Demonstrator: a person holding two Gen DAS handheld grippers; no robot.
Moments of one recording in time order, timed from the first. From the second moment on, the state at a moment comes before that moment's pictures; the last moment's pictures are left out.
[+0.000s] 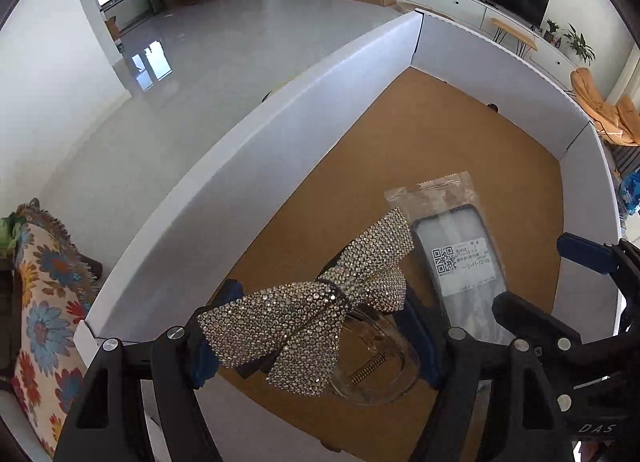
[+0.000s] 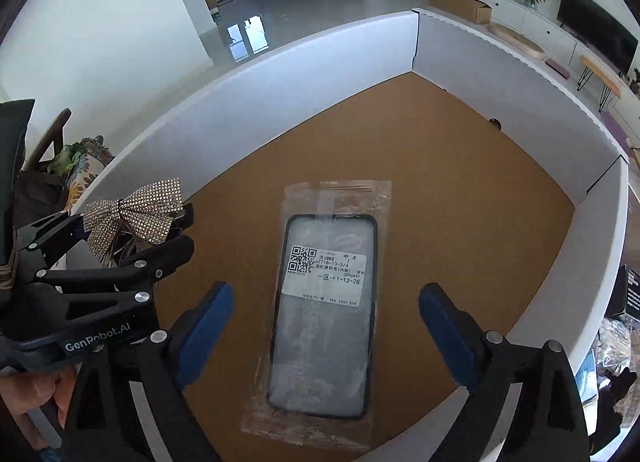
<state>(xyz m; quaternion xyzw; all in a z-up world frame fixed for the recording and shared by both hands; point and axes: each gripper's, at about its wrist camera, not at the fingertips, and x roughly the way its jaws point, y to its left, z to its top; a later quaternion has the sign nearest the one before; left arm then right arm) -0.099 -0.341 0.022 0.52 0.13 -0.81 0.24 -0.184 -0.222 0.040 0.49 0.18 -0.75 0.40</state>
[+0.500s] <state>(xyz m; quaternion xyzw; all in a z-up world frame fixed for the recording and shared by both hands) -0.076 -0.326 0.043 0.49 0.21 -0.83 0.20 -0.168 -0.124 0.107 0.41 0.07 -0.80 0.43</state>
